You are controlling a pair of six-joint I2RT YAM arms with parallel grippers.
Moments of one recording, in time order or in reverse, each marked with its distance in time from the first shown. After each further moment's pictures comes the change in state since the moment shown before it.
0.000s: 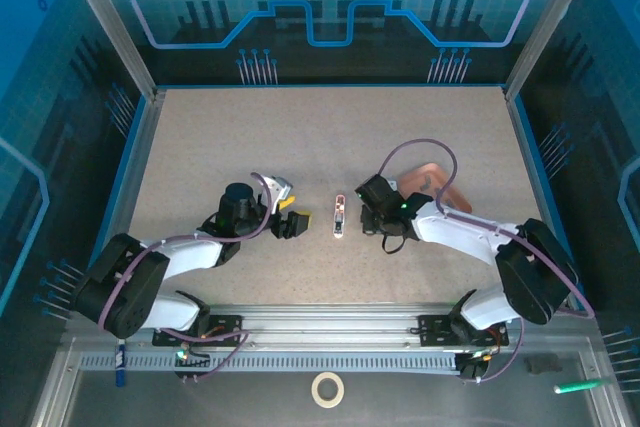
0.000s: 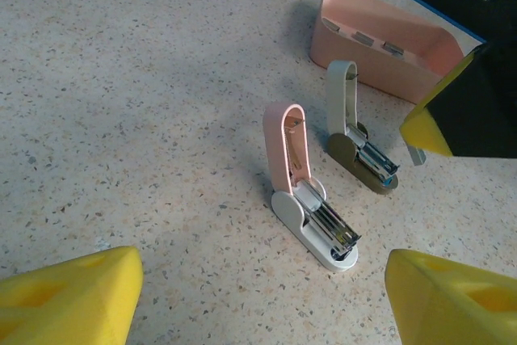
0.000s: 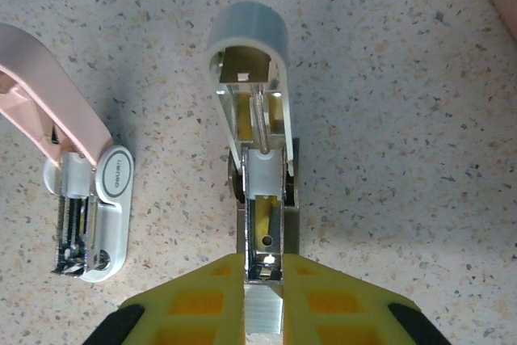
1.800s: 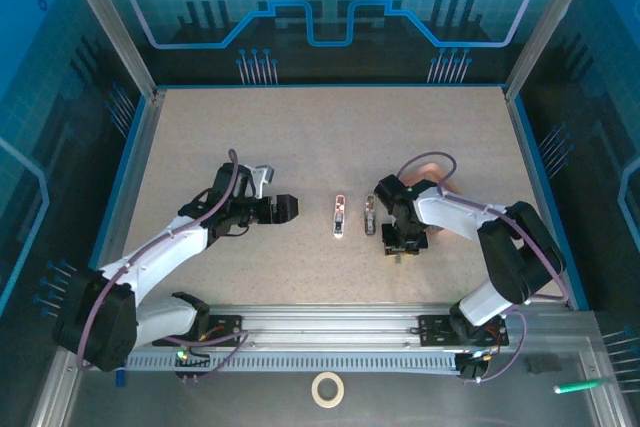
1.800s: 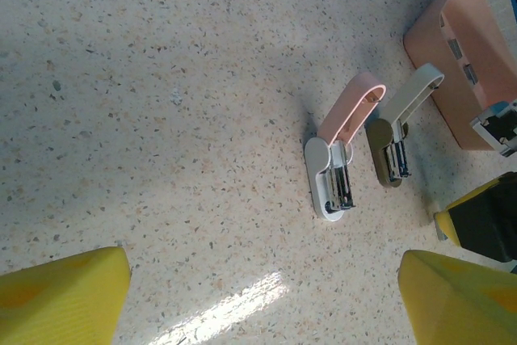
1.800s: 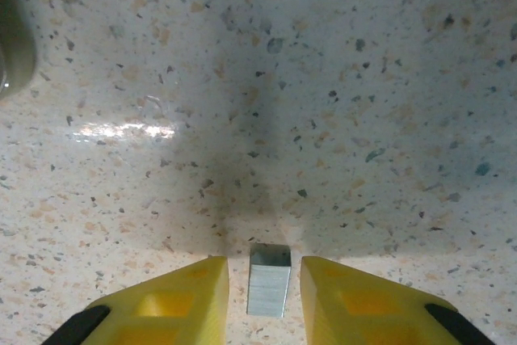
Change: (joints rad) left arm 0.042 -0.183 0.279 -0.818 -0.118 -0.375; right arm -0.178 0.117 0.029 -0.393 -0.270 -0.164
